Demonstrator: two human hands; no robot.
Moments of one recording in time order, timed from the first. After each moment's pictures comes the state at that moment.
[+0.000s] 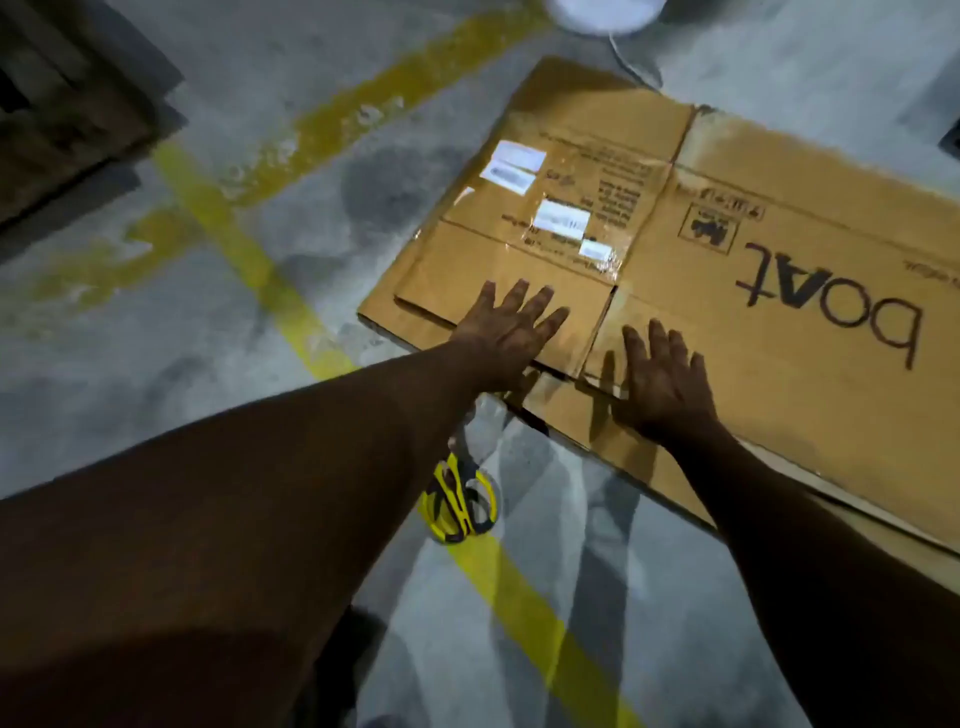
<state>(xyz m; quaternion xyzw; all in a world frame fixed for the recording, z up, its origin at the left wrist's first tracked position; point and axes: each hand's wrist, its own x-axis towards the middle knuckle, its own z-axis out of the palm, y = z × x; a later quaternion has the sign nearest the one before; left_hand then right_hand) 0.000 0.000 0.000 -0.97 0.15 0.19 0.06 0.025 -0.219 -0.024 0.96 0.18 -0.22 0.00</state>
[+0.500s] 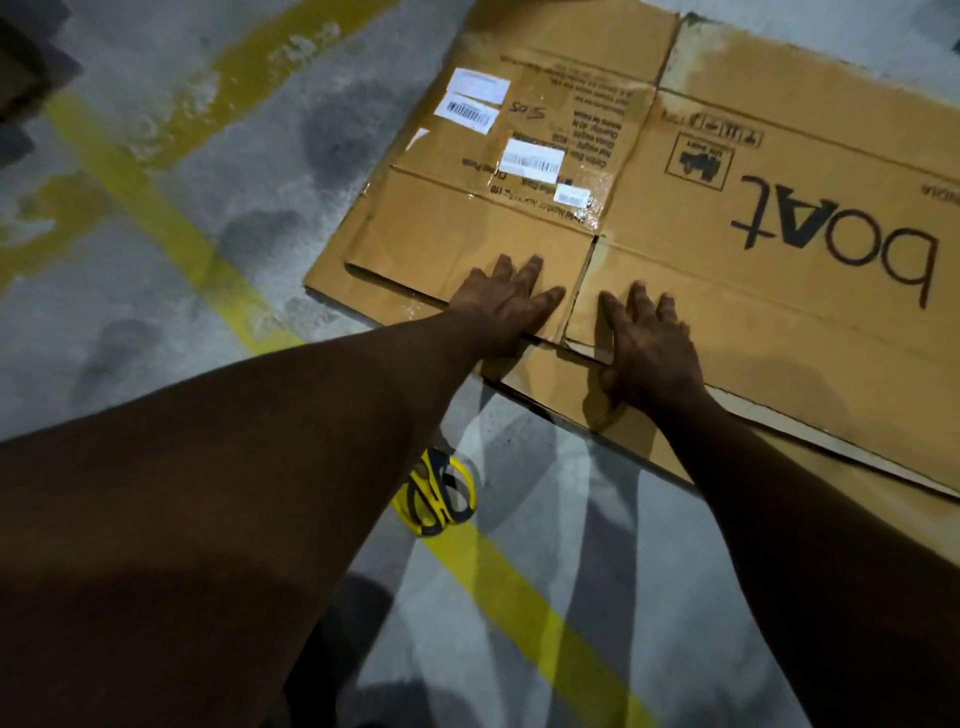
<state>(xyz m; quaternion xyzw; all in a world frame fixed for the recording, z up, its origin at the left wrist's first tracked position) 0.033 -0.022 -0.048 -0.95 0.15 0.25 0.07 0.034 -0.225 -0.061 0.96 0.18 -0.20 0.00</state>
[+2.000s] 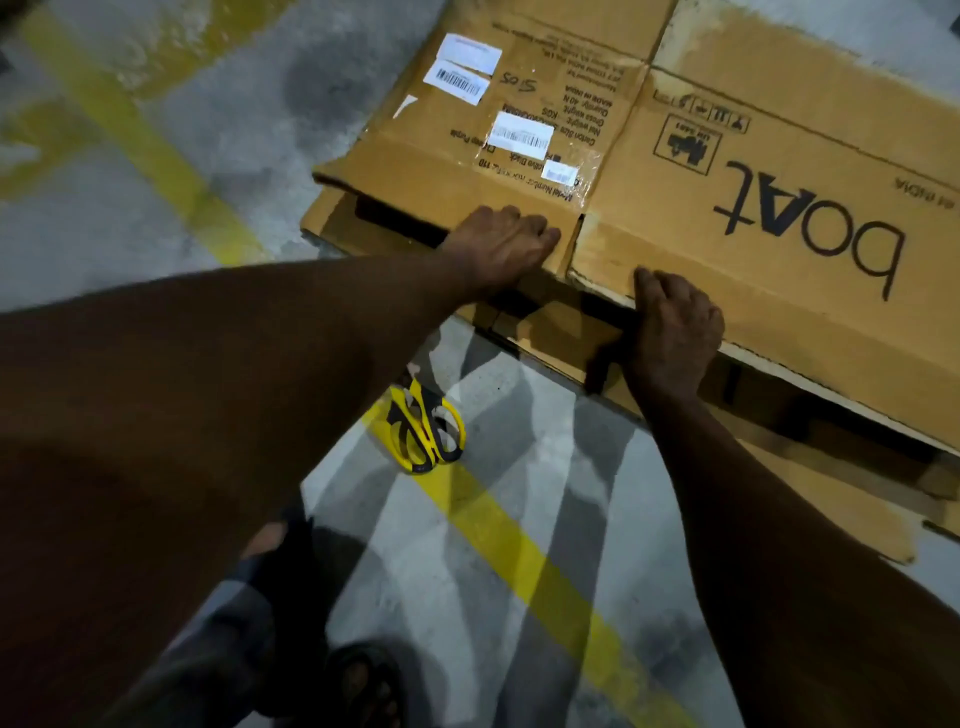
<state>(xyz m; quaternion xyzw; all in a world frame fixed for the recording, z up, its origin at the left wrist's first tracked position) 0.023 -0.024 -0.017 -0.97 0.19 0.16 0.07 -0.010 -0.240 -0.048 1.00 0.09 -0.01 -0.02</state>
